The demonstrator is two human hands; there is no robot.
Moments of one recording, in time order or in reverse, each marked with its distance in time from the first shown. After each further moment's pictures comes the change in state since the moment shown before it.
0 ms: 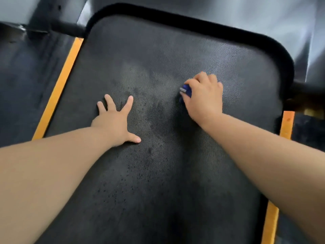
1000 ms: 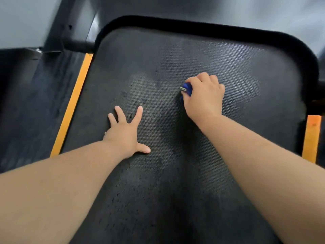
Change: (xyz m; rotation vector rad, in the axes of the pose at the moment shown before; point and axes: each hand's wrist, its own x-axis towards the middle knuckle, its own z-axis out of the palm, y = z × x) left_hand 0.006 0.003 0.000 0.039 -0.036 -0.021; right_hand 0.025 -0.024 0.010 0.103 -0.019 0.142
